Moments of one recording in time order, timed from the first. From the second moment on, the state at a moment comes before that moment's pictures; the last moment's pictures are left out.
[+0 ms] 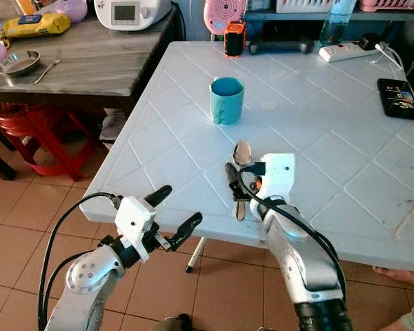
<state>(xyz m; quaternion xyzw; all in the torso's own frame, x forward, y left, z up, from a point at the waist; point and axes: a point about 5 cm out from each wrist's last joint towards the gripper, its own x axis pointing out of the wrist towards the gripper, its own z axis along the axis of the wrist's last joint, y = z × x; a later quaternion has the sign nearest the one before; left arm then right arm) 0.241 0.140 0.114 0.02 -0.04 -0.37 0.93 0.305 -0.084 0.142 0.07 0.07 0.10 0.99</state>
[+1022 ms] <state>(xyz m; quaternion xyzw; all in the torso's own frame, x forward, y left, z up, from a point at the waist) 0.240 0.130 0.113 0.02 -0.04 -0.37 0.93 0.321 -0.067 0.139 0.06 0.15 0.07 0.98</state>
